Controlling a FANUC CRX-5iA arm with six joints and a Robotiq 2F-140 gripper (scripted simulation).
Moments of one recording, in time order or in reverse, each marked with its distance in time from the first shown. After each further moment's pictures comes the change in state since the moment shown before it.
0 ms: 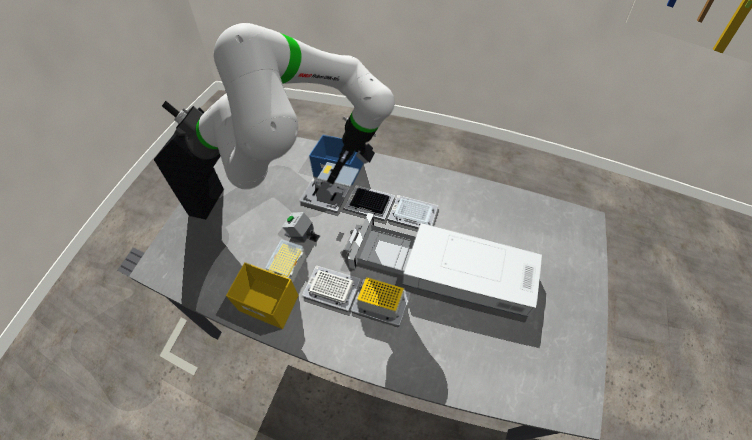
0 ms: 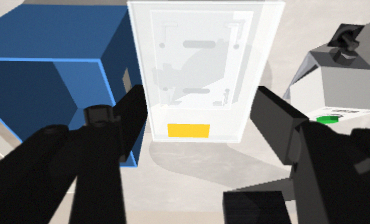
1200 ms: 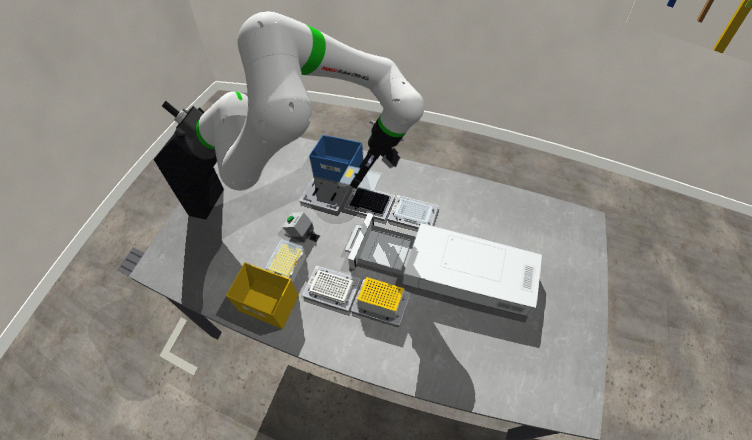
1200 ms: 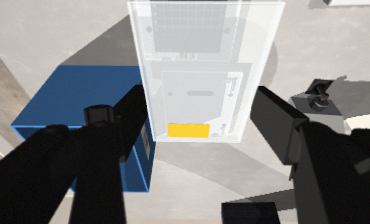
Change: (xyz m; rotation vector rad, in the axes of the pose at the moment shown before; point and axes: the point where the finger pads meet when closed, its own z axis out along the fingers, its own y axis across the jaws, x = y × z) arm 0.077 -0.006 -0.036 0.000 0.000 0.000
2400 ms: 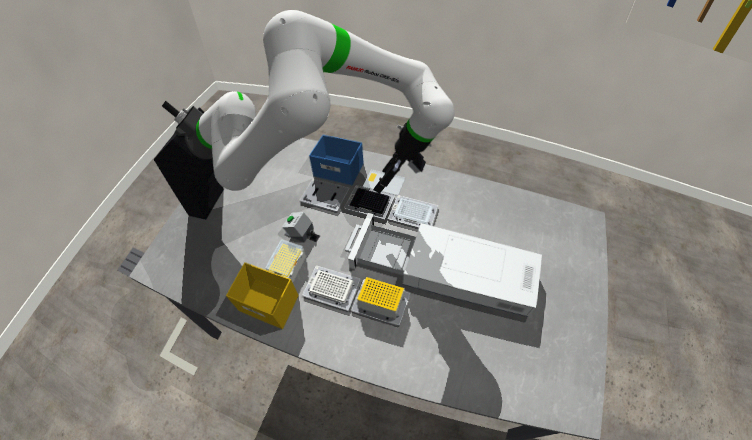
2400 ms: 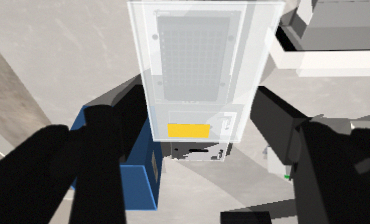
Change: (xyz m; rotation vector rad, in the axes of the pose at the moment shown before) arm 0.077 -0.006 -0.036 0.000 0.000 0.000
